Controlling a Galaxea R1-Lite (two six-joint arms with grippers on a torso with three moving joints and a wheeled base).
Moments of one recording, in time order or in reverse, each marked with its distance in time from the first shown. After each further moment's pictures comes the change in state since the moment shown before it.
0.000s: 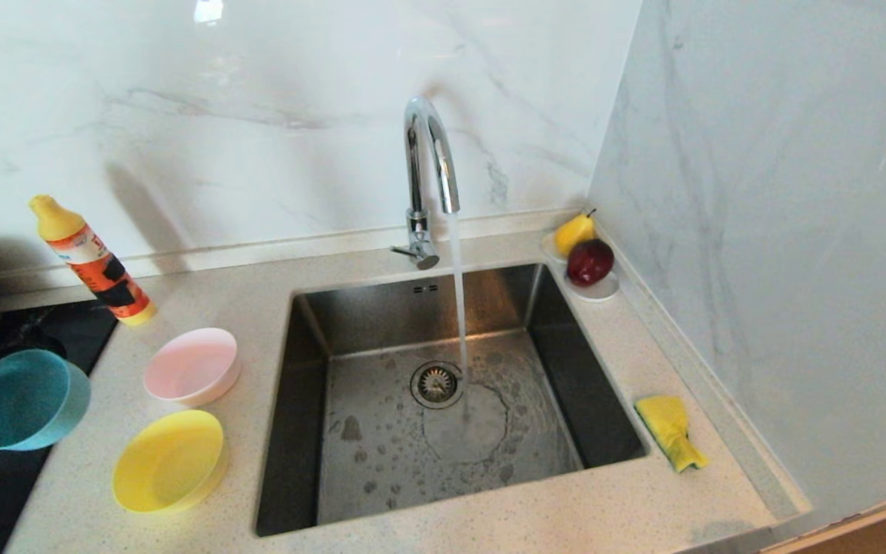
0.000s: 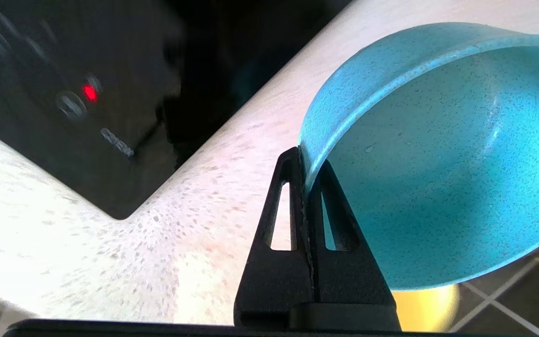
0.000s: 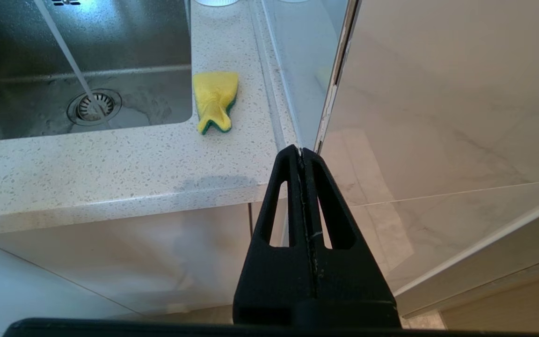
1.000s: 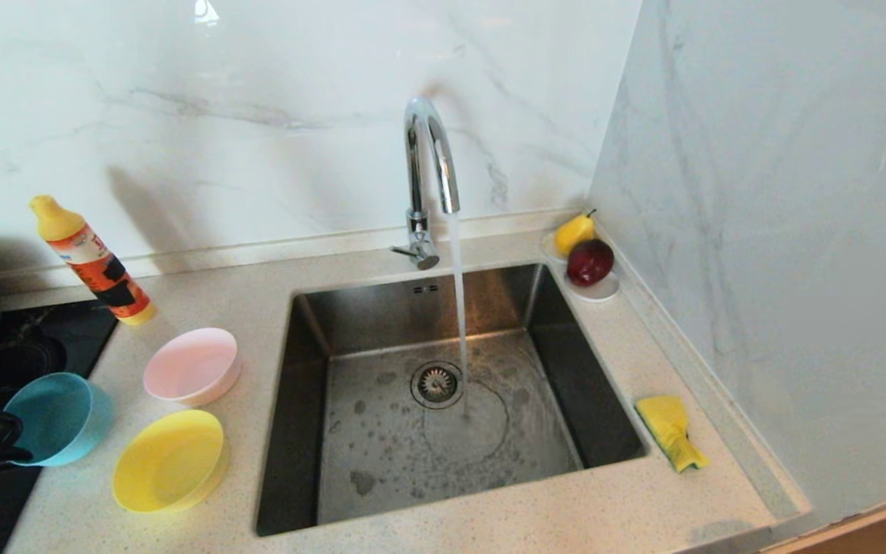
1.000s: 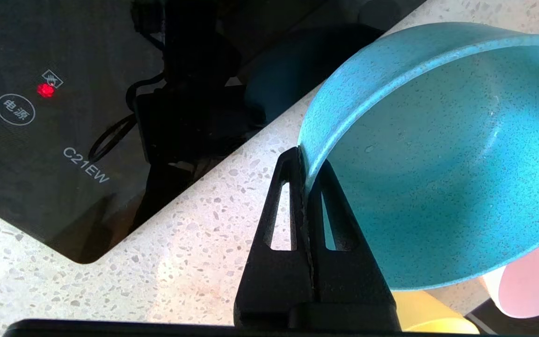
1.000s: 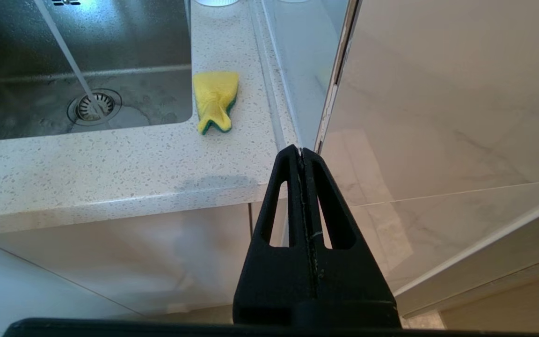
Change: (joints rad) left arm -0.006 0.161 0.091 -0.187 -0.020 -0.103; right arm 0.000 0.000 0.000 0.000 0.000 0.000
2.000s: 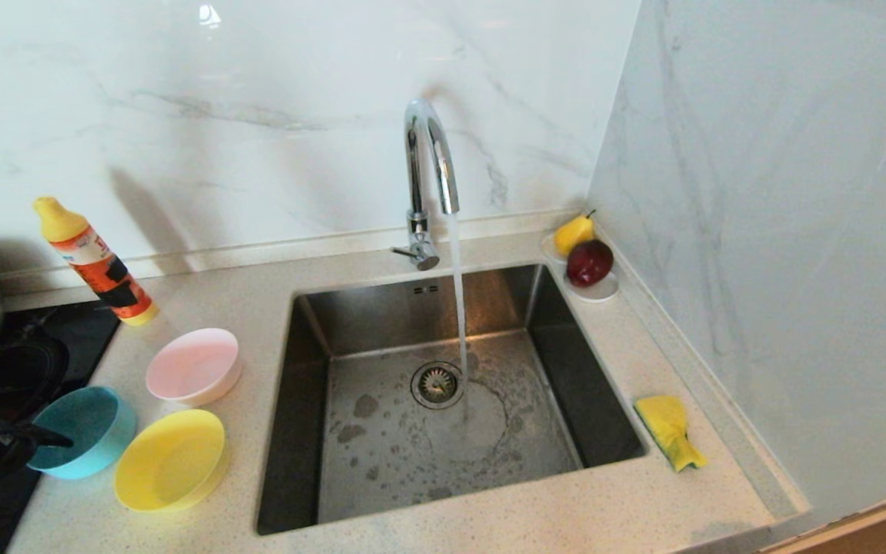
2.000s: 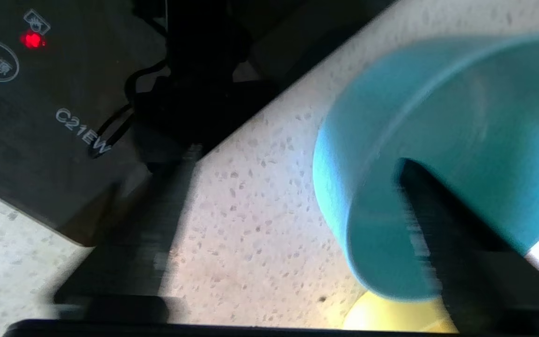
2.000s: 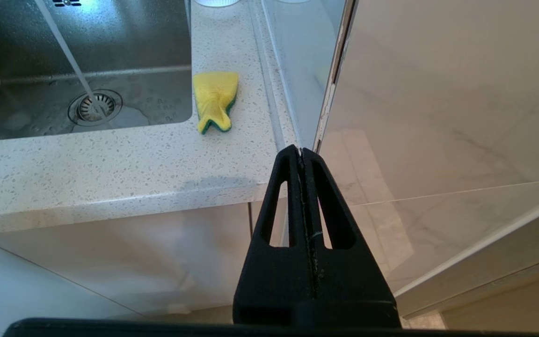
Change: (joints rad) left arm -0.018 0.026 0.073 -0.024 -0.006 0.028; right arm 0.000 0.000 0.000 0.000 0.000 0.000
